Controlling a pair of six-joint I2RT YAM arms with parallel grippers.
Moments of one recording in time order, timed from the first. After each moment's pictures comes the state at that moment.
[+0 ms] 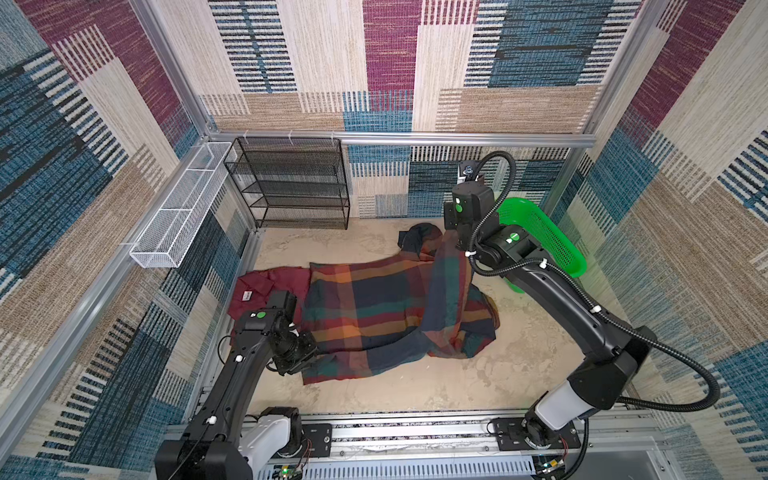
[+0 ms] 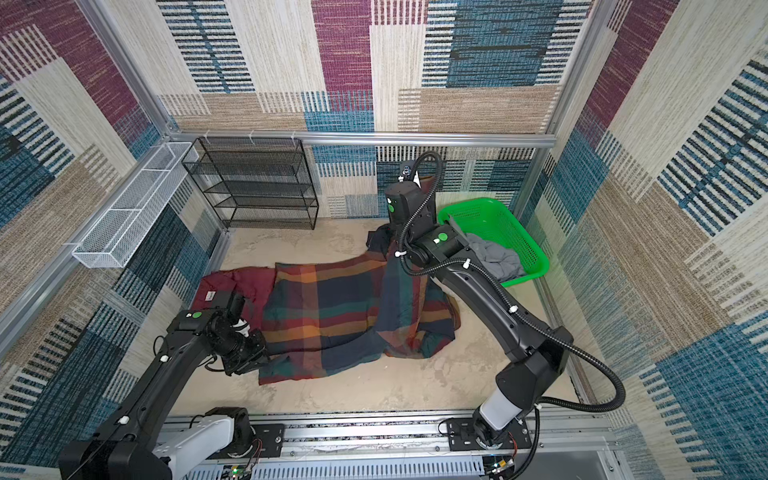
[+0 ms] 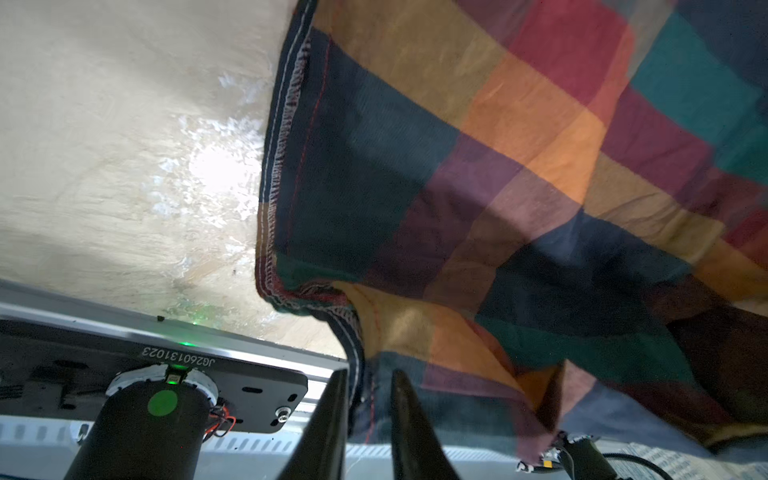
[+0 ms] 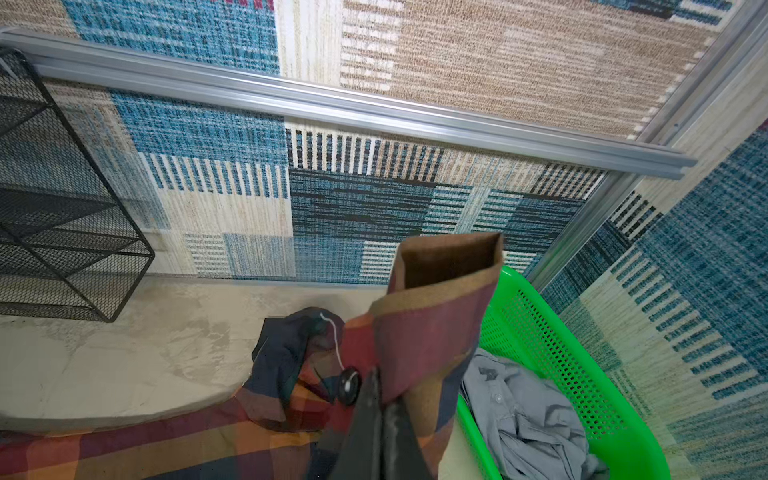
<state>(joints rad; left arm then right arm) -0.02 1.06 0.84 -1.25 0.25 -0.62 0.64 1.62 1.81 -0.55 0.73 0.08</state>
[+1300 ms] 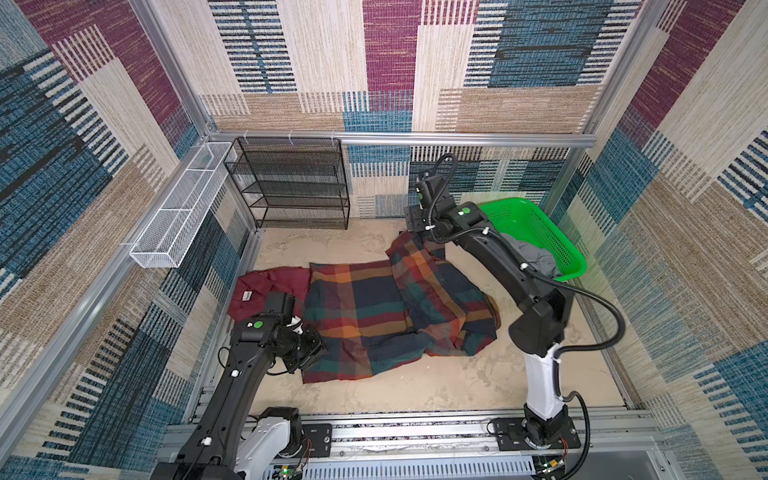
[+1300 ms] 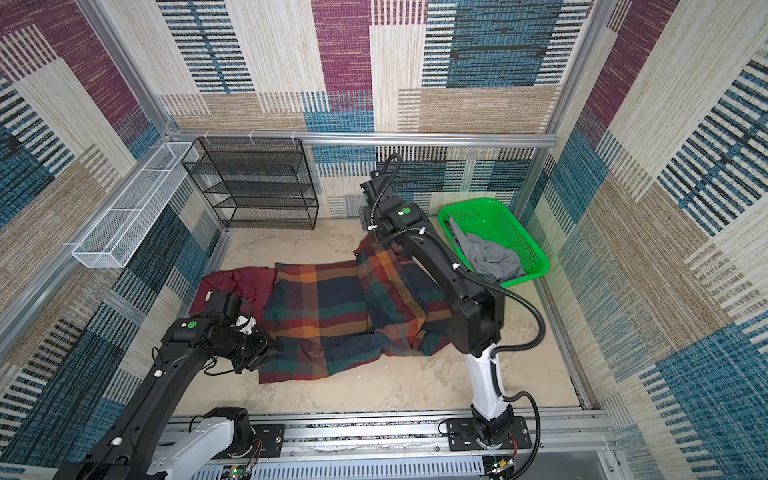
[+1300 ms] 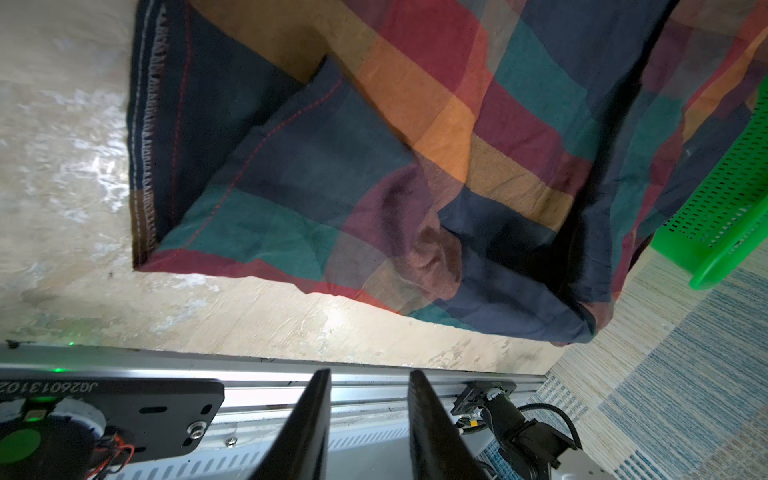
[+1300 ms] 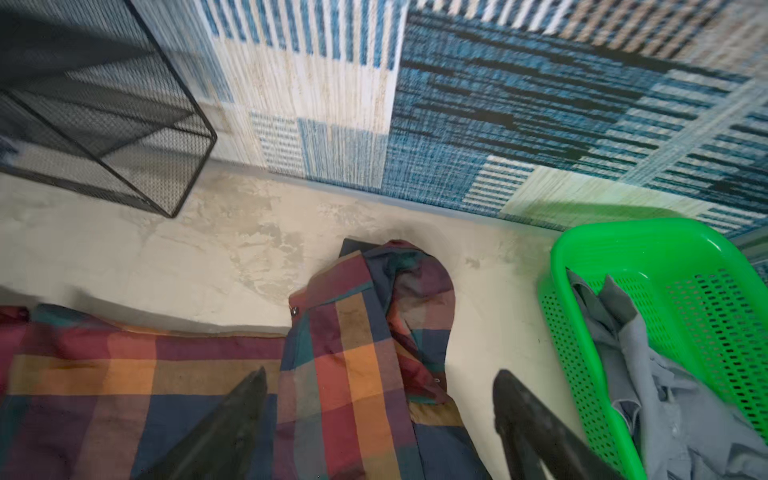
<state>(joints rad) -0.07 0.99 0.80 -1.13 0.42 -0.74 0.56 1.96 2.10 -0.81 0.37 0.22</state>
